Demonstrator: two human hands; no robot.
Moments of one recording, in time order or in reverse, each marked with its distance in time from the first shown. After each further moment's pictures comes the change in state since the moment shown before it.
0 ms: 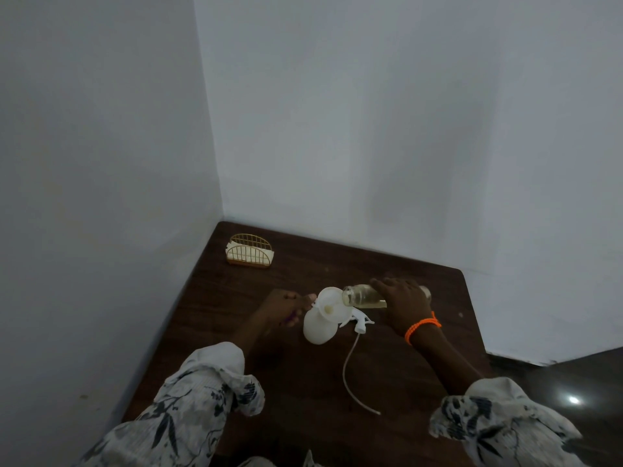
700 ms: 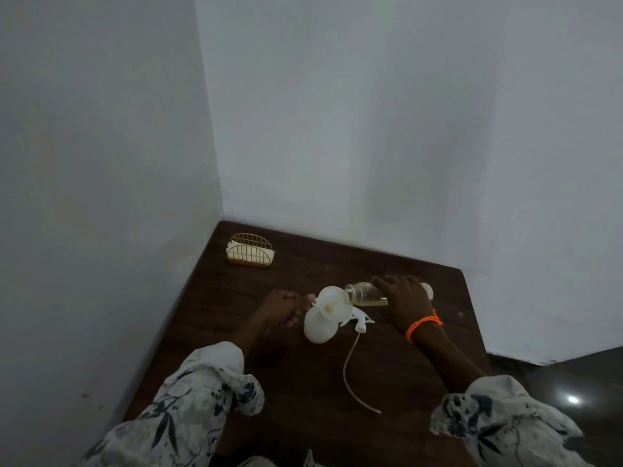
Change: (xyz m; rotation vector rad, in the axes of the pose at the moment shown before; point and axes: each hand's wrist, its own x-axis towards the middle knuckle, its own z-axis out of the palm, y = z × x) left_hand -0.003 -0.001 -0.002 0.009 0.015 -0.017; right_hand 0.003 0.003 0.001 -0.019 0.033 -0.011
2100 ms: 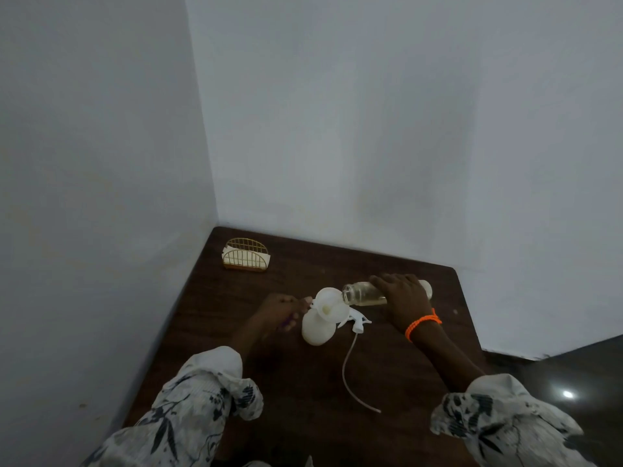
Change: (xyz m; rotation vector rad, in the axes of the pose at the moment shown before) left_hand -0.008 0.003 0.000 -0.004 -0.022 -0.007; right_hand -0.003 0.006 0.004 -0.014 0.043 0.019
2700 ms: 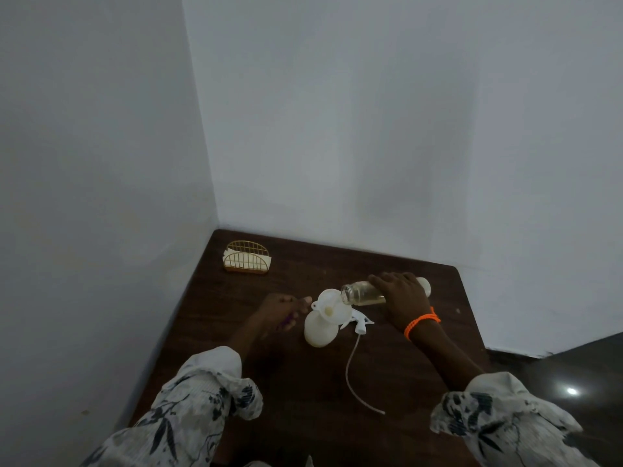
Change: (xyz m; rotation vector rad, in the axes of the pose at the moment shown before) left_hand 0.004 0.000 -0.006 0.001 0.004 -0.007; right_hand 0.002 -0.006 -0.001 0.034 0.036 -0.020
